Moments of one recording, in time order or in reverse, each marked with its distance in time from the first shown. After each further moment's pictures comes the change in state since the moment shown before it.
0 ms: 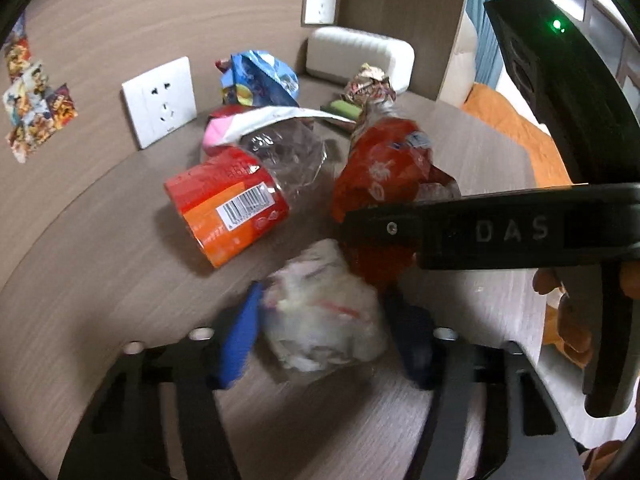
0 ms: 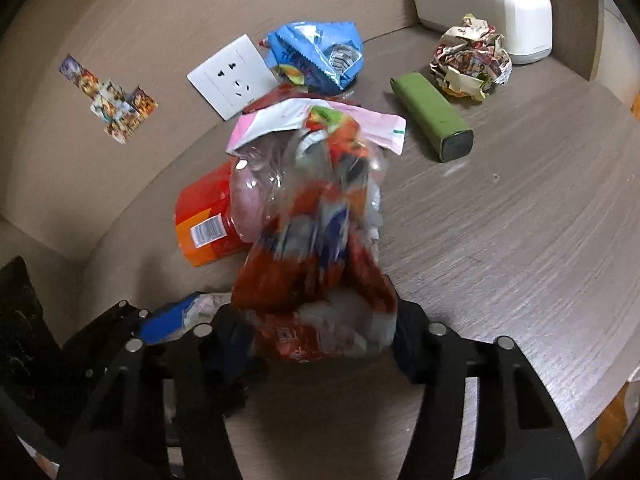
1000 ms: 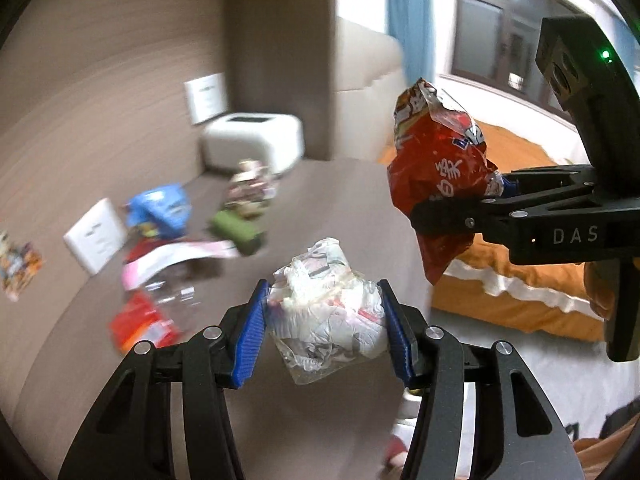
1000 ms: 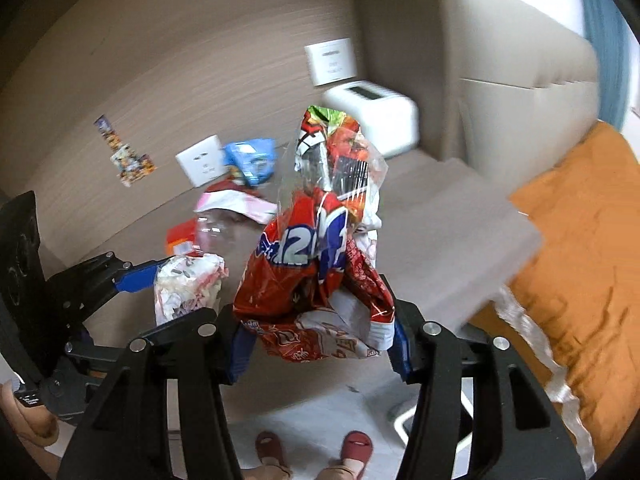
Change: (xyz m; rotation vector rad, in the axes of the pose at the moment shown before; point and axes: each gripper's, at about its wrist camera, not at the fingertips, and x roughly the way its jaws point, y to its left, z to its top) left arm -0.069 -0.128 0.058 0.233 -0.142 -0.100; right arm -0.193 -0.071 -0.038 -0.061 -0.247 -0.189
